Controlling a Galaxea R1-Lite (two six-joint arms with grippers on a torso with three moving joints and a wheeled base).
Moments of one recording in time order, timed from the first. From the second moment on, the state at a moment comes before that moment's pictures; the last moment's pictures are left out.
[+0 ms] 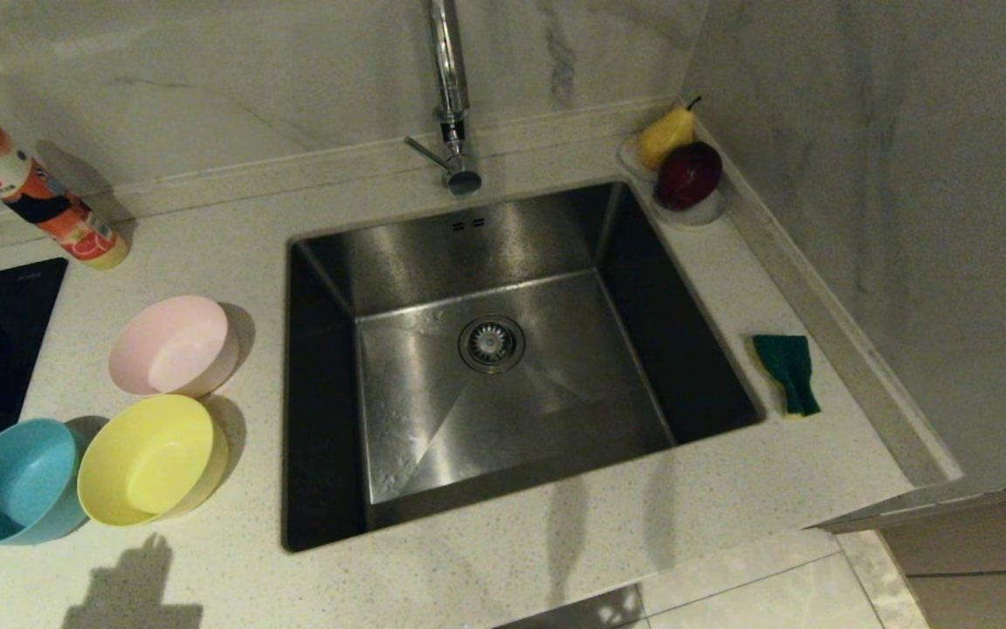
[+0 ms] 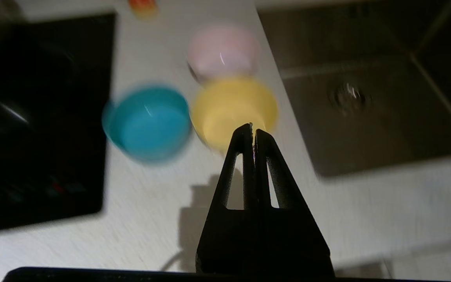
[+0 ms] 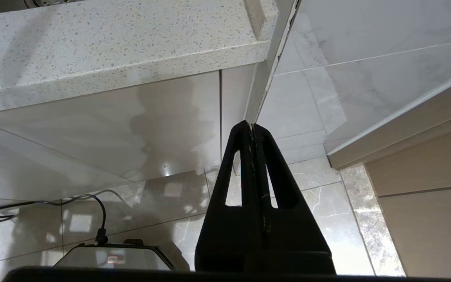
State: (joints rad) left arm 0.01 0.10 -0.34 0.06 0.08 0.03; right arm -0.01 0.00 -0.03 0.06 -0.02 0.01
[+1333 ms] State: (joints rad) left arm 0.25 1.66 -1.32 -0.15 0.30 -0.37; right arm -0.01 0.00 -0.03 0.06 -0.02 0.01
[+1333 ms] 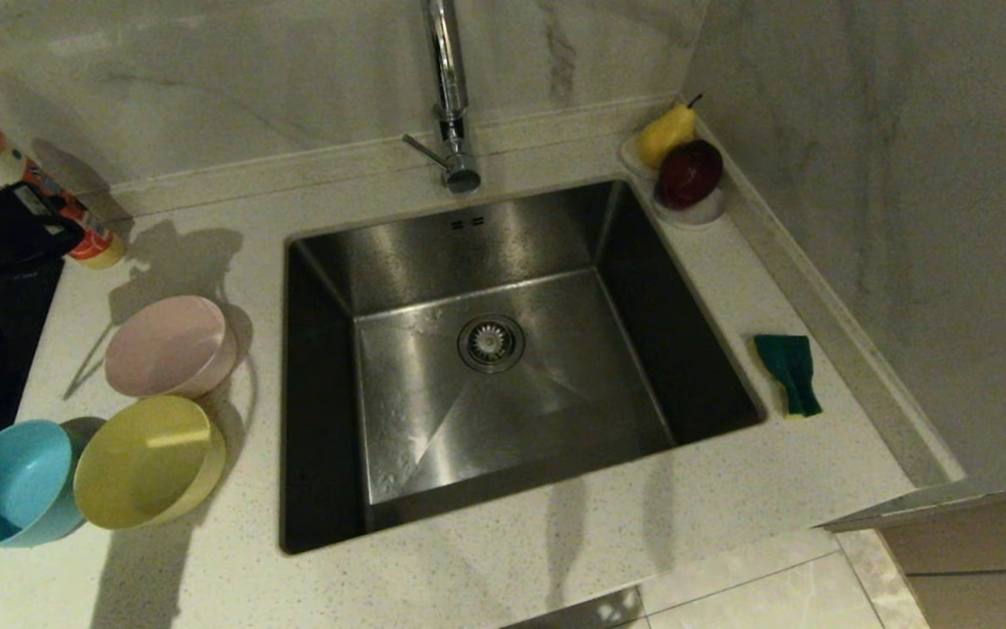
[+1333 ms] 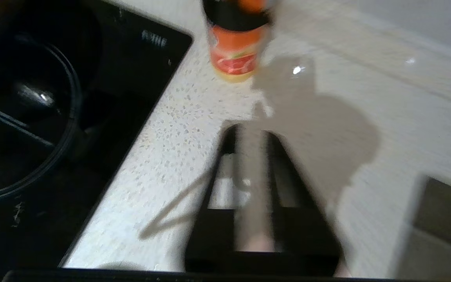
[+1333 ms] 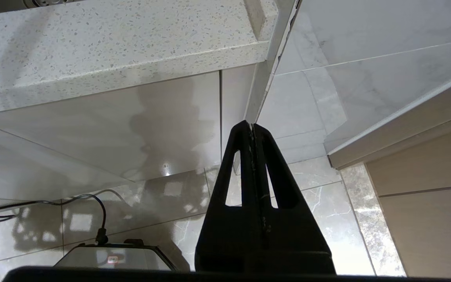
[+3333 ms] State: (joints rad) left arm 0.34 2.16 -1.72 -0.54 0.29 -0.36; right arm -0.01 0.00 -0.03 0.06 -0.02 0.01
